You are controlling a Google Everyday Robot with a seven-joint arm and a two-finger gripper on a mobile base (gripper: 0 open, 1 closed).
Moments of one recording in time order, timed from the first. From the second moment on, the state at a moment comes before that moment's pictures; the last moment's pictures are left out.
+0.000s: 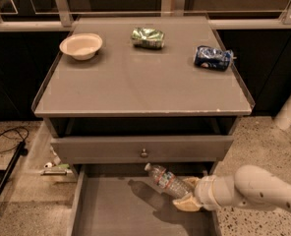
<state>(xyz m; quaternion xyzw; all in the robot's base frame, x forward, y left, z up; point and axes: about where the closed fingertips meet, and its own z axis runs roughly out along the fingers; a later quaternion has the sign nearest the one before) 0.428 -0.141 0.512 -0.46 0.81 0.23 0.29</state>
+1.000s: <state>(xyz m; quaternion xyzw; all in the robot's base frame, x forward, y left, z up) 0.387 -0.153 0.650 -0.55 0.77 0.17 0.28</state>
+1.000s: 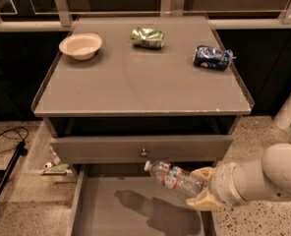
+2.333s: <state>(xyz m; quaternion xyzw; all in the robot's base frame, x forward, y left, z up) 0.379 -0.145 0.761 -0.60 0.72 0.11 0.32</state>
